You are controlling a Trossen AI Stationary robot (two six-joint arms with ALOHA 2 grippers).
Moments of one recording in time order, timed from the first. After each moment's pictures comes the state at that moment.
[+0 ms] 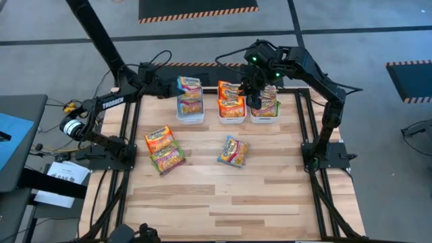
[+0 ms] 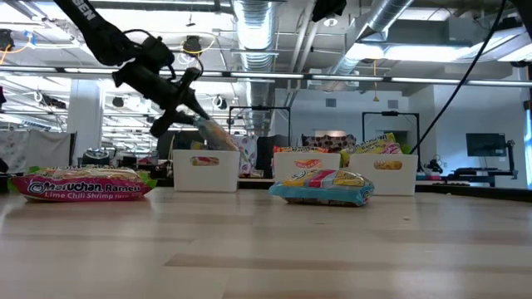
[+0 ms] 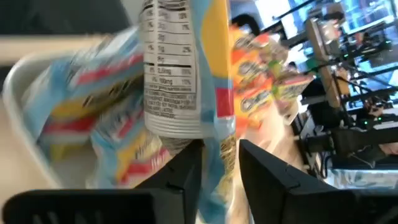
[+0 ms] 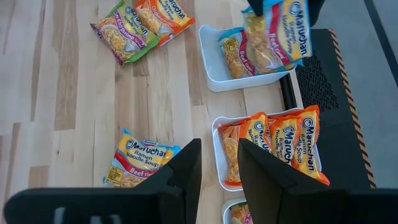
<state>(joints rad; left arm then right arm) 1.03 1.40 0.80 0.06 0.59 -0.66 -0.40 1.81 2.36 -1.47 -0.13 -0.27</state>
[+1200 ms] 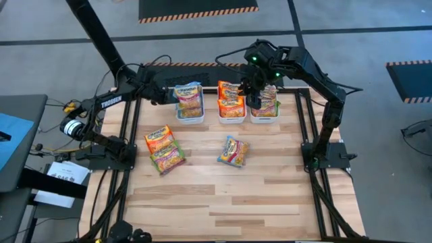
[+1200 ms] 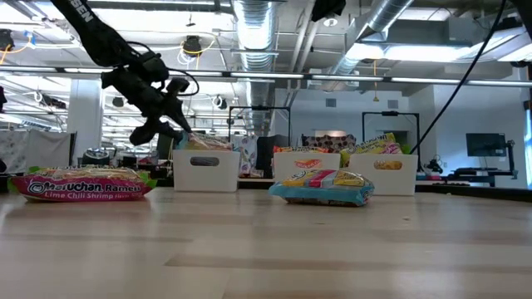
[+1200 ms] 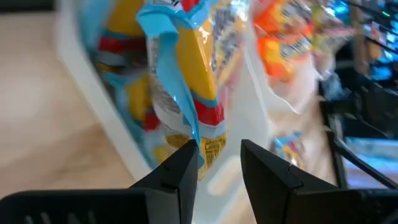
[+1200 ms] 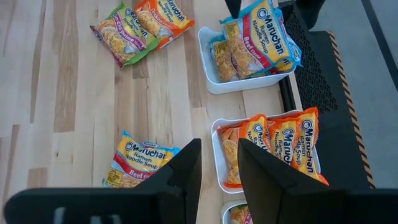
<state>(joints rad) 1.09 1.40 0.80 -0.22 0.66 -0.48 -0.40 1.81 2.36 -1.46 -0.13 -0.27</state>
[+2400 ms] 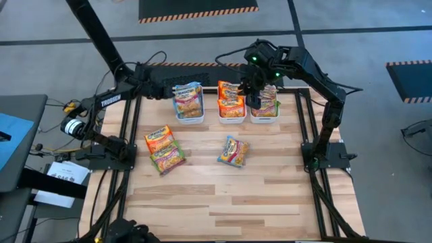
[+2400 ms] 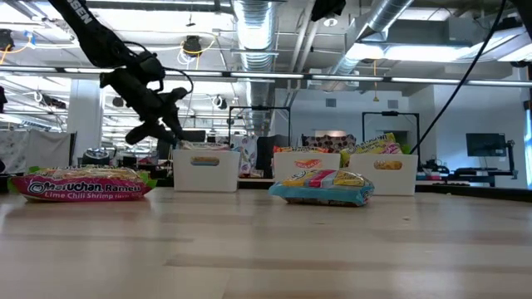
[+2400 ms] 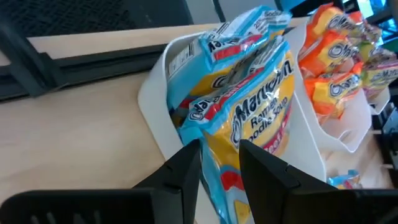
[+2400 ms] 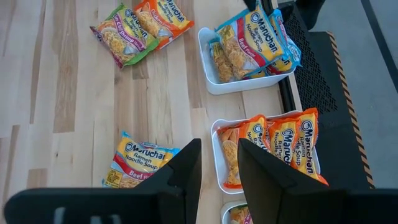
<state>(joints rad) 1.13 1.41 0.80 -0.17 0.48 -0.40 -0.40 1.81 2.36 -1.45 -0.13 -0.27</state>
